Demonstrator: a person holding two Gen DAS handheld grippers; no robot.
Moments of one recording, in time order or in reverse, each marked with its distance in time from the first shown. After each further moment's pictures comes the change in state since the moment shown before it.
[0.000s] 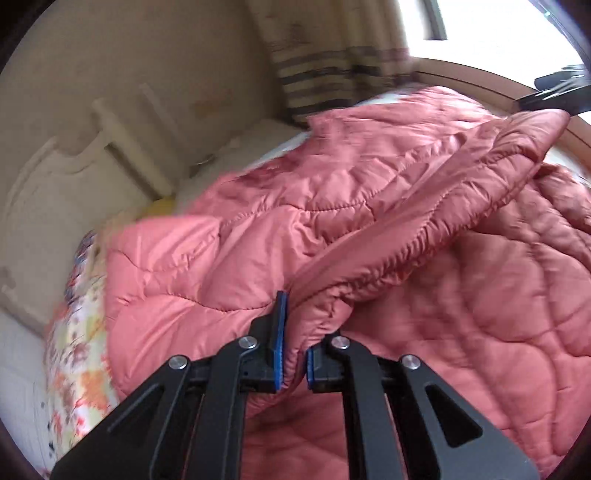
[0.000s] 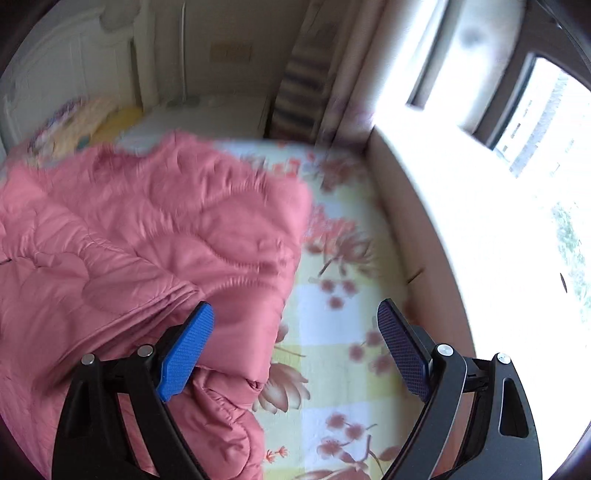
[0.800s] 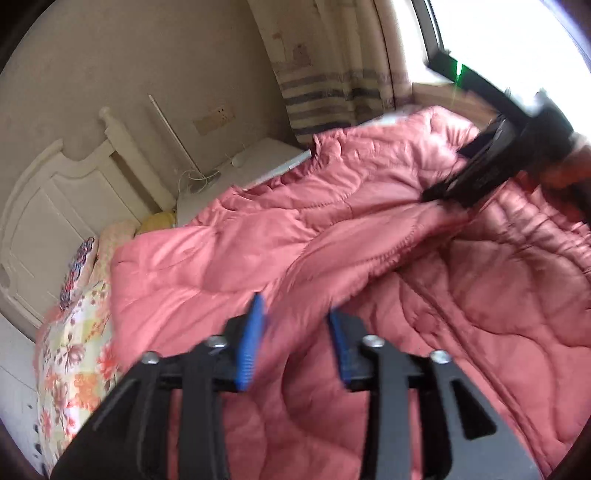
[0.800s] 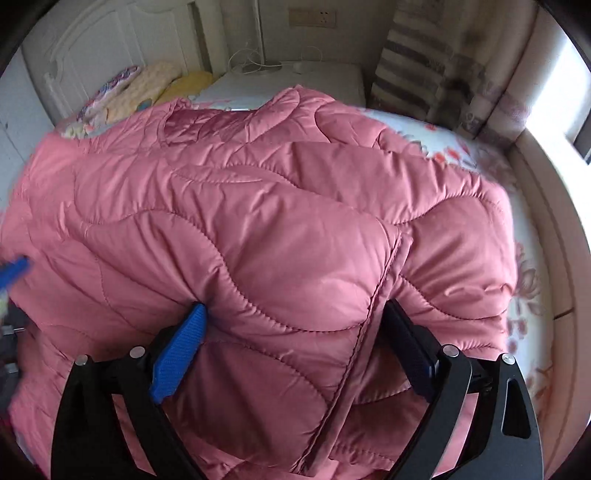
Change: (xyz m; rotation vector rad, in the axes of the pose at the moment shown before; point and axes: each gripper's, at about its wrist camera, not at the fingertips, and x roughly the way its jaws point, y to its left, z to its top) left arm -0.037 -0.003 -0.014 -0.031 -0.108 -0.089; right arm 0.095 0.133 0.026 -0.128 0.175 0.216
